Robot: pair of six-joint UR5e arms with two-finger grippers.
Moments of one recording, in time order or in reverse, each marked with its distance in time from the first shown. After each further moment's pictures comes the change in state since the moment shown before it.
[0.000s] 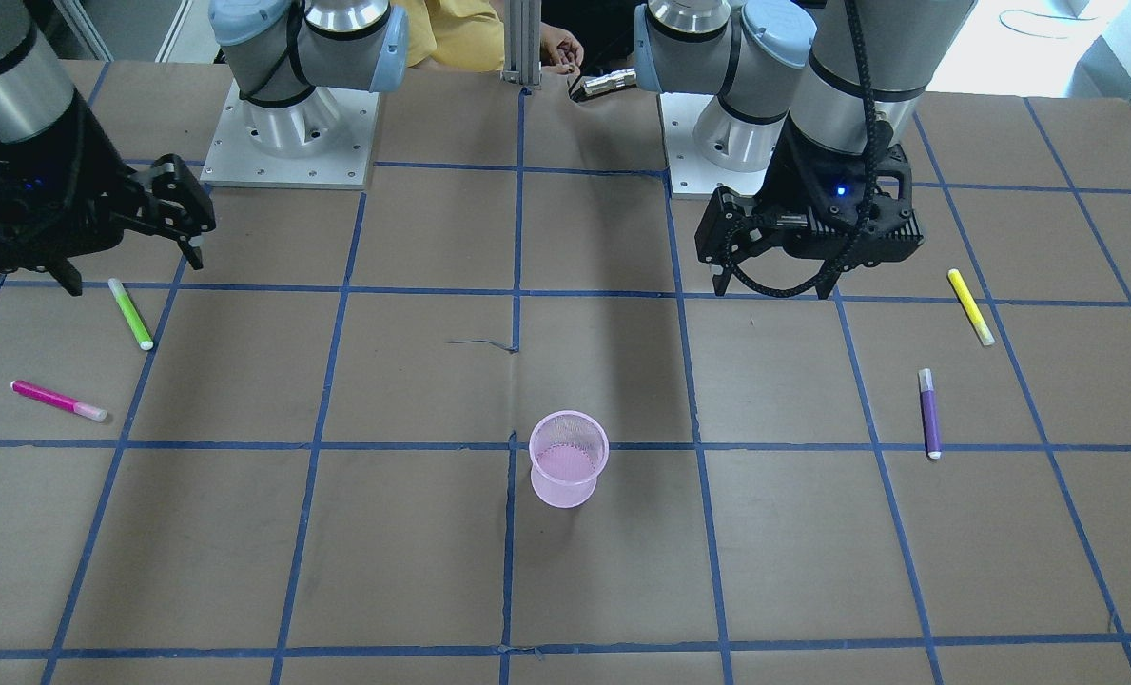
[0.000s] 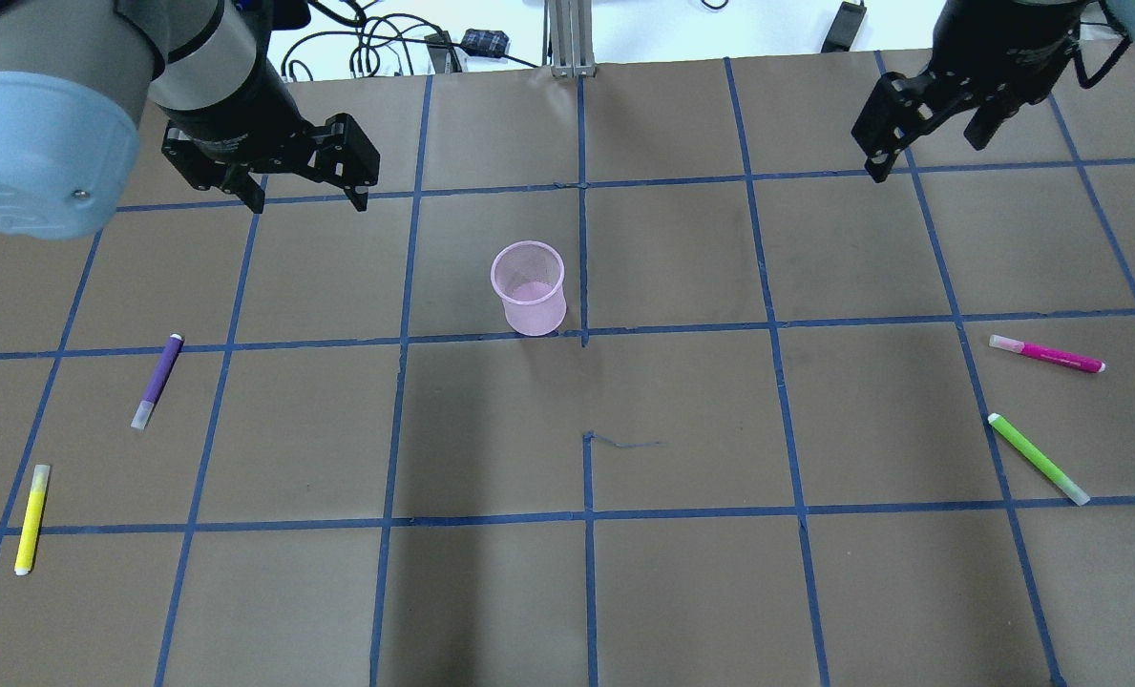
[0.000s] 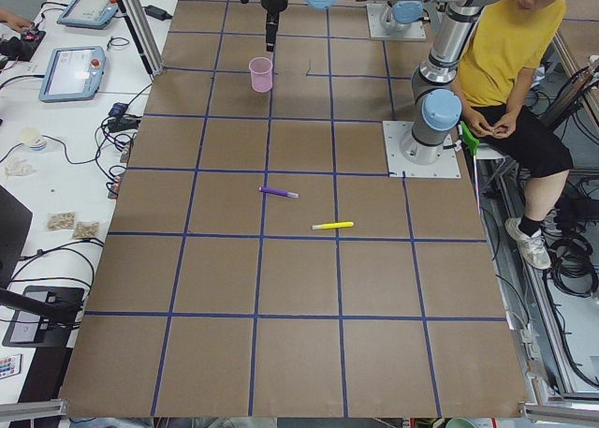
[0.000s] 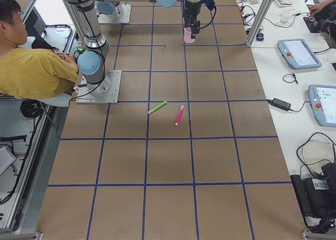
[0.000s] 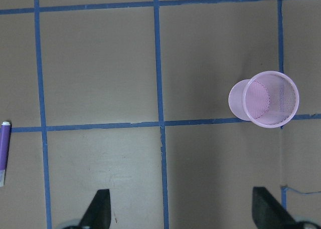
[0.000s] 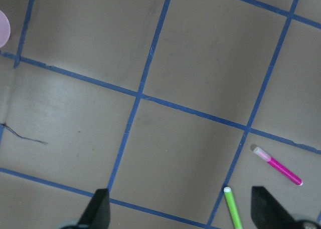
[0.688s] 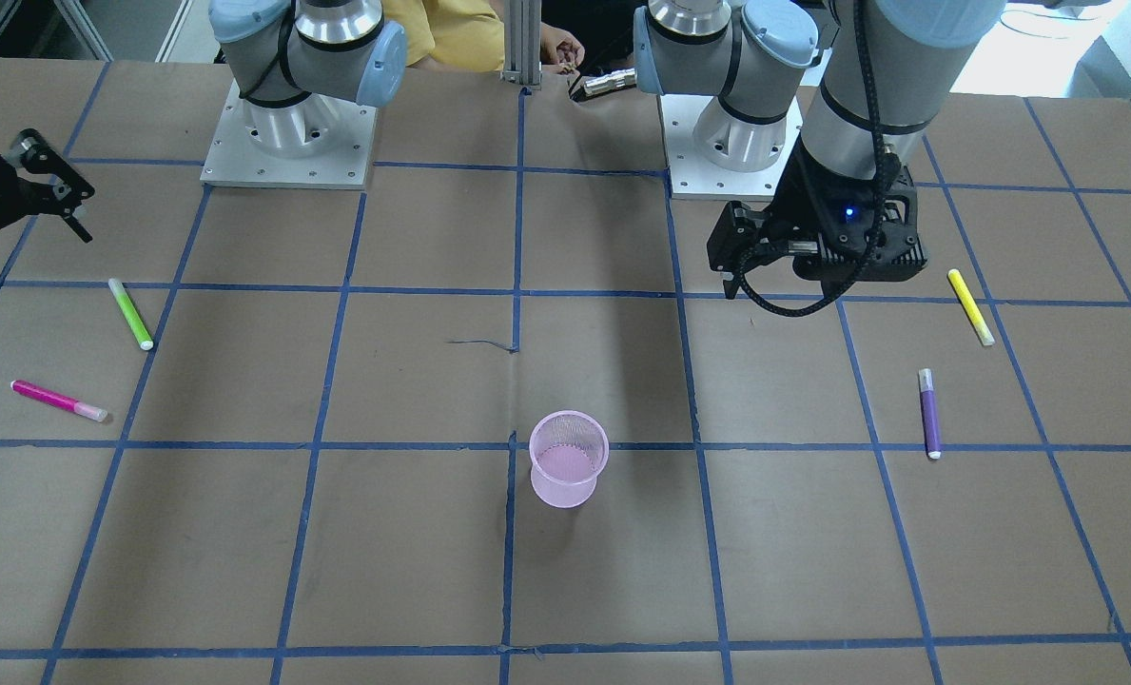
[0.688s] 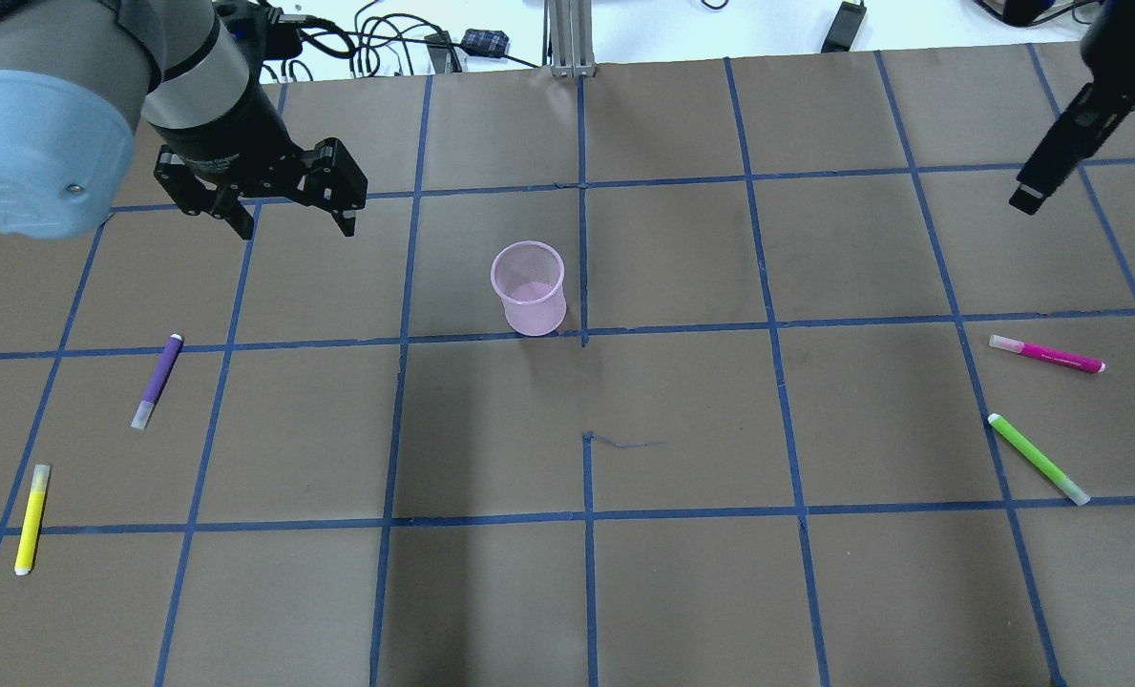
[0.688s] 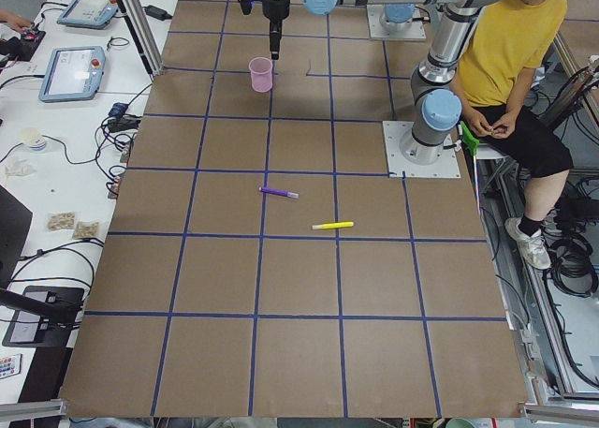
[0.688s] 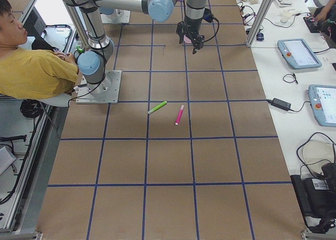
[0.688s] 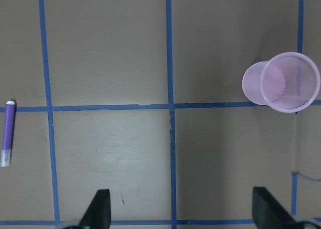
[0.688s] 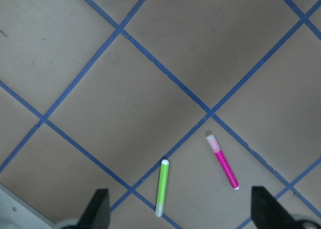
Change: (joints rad) left arm 0.034 -0.020 -0.012 -0.044 0.015 0.019; right arm -0.196 -0.006 0.041 0.031 -0.028 -0.607
